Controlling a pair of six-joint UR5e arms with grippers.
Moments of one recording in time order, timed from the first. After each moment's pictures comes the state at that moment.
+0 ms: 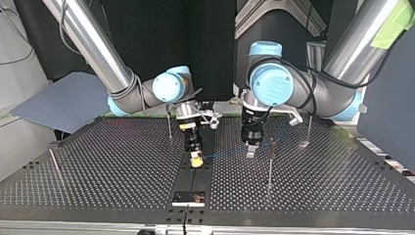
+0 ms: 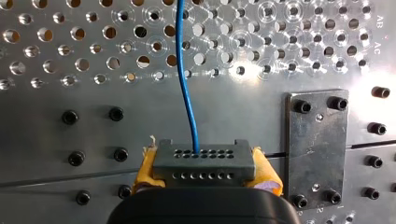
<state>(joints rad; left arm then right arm) -0.33 -1.73 -1.59 -3.07 -1.82 -1.60 2.30 -0.88 1.16 -0.49 1.67 1.57</state>
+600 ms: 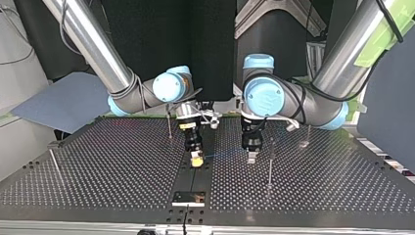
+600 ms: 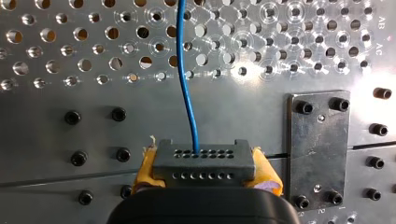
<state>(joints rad) -0.33 -1.81 -1.54 -3.03 -1.88 -1.58 2.30 -0.88 1.16 -0.48 1.67 1.57</state>
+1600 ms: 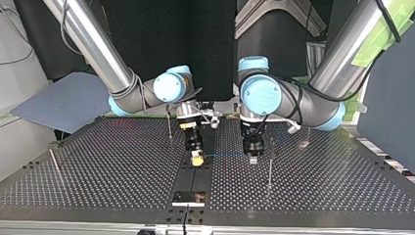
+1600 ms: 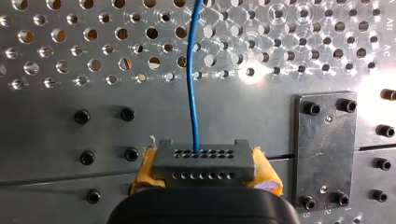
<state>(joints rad) -0.35 -1.82 -1.53 -2.96 -1.97 -1.53 2.30 -0.88 1.16 -0.48 1.67 1.57</state>
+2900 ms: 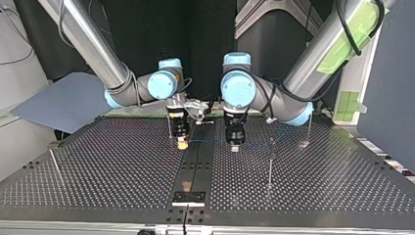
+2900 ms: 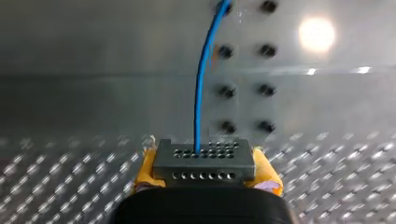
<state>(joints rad) -0.43 -1.90 -1.54 -2.91 -1.99 -1.67 2.25 -0.88 1.29 -0.41 1.73 1.61</state>
